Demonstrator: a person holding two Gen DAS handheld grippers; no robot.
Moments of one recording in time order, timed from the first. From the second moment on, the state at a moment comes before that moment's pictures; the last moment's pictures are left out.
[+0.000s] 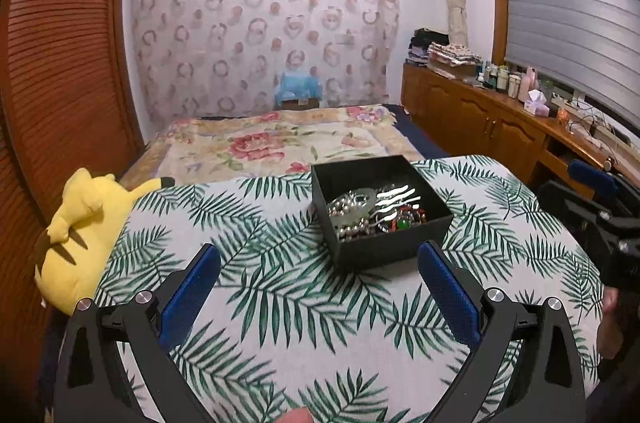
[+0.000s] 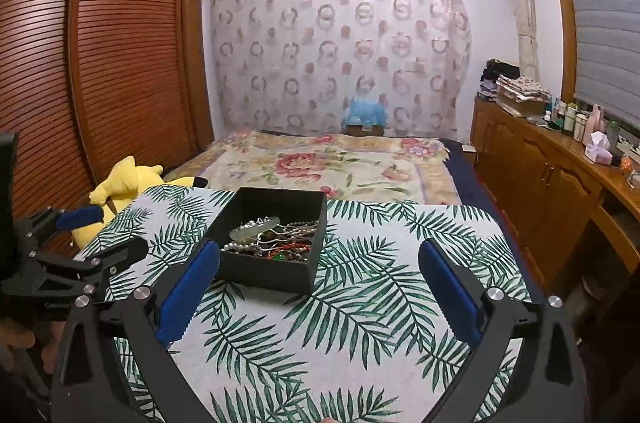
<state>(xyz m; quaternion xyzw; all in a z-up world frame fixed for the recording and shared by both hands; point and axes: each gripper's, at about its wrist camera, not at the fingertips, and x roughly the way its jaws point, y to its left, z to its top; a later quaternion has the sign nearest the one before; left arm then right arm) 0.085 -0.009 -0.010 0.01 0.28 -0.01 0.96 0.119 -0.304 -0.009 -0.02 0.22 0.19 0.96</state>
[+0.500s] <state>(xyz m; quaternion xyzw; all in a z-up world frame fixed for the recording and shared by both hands) 0.077 -0.008 -0.010 0.00 0.28 -0.01 0.96 0.114 -0.305 -0.014 -0.02 0.22 0.18 0.96</state>
